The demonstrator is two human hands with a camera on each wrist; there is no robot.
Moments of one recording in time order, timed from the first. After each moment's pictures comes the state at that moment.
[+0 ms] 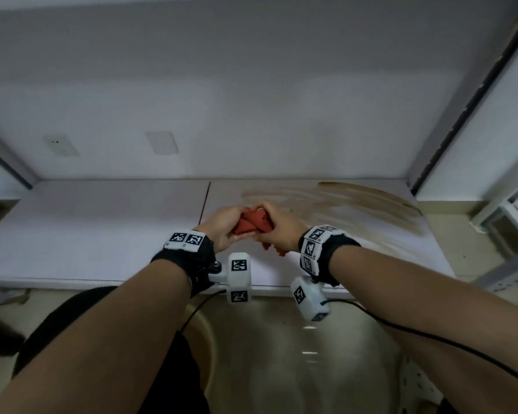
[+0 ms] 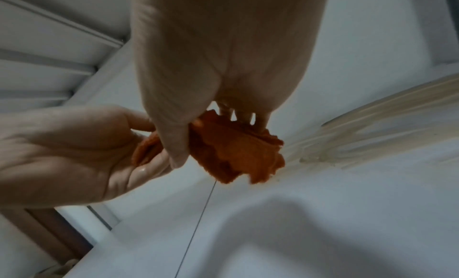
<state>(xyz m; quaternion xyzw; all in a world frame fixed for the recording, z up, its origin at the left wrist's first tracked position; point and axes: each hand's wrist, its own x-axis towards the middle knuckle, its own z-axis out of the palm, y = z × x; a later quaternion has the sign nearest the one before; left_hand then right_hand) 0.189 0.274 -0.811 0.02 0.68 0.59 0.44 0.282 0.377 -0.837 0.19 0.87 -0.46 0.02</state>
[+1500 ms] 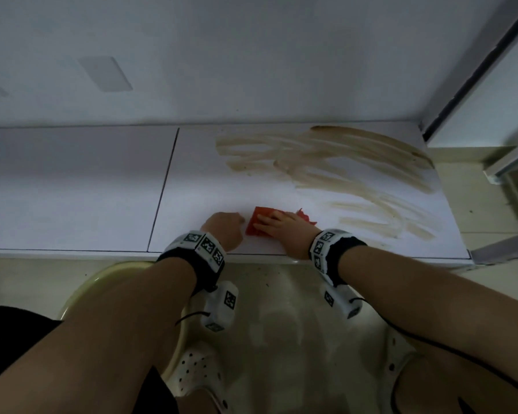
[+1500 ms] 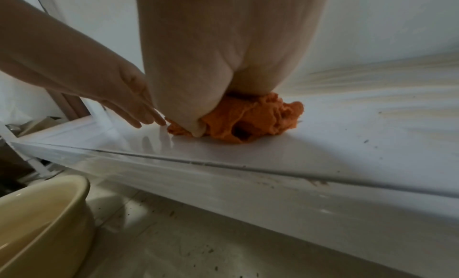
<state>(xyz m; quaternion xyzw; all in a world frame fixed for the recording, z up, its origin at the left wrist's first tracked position) 0.205 0.310 -0.943 0.38 0.88 -0.06 0.29 0.318 0.439 -0.981 -0.01 0.97 -0.05 0.22</state>
